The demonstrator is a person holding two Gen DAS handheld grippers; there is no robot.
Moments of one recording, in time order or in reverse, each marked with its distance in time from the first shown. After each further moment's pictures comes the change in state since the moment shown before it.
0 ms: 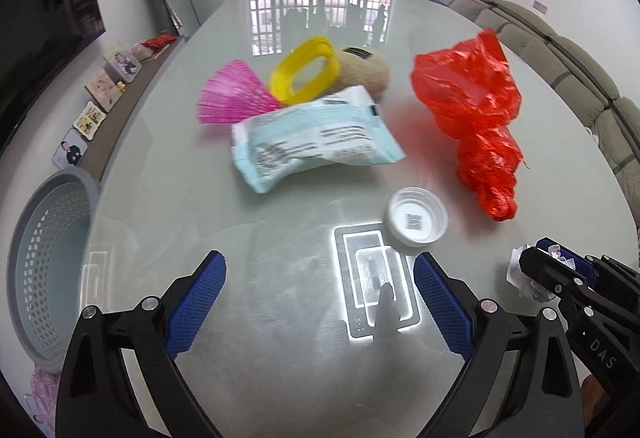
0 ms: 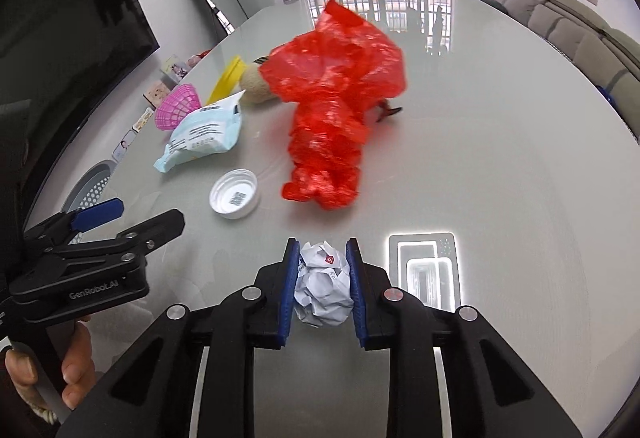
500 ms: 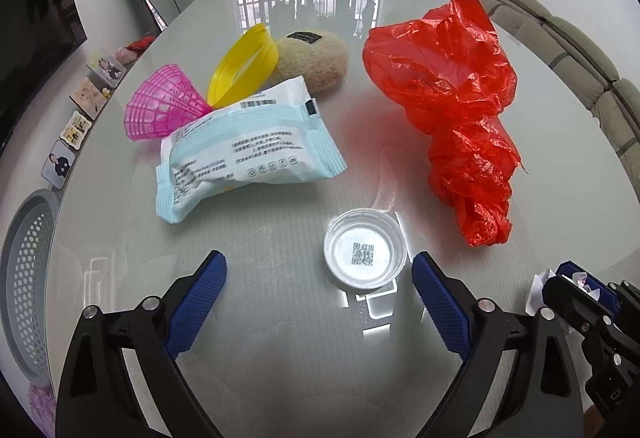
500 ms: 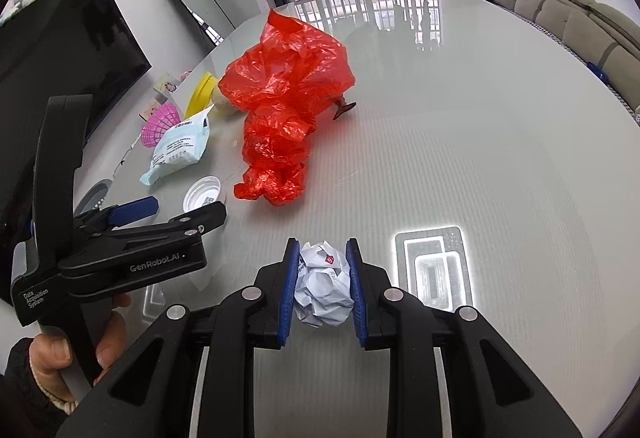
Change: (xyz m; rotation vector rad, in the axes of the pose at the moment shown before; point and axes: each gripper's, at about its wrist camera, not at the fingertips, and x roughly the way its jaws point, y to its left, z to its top) left arm 0.032 -0.036 0.017 0.044 0.036 0.008; right arm -0.006 -0.033 -0.005 0.076 -0.014 0.028
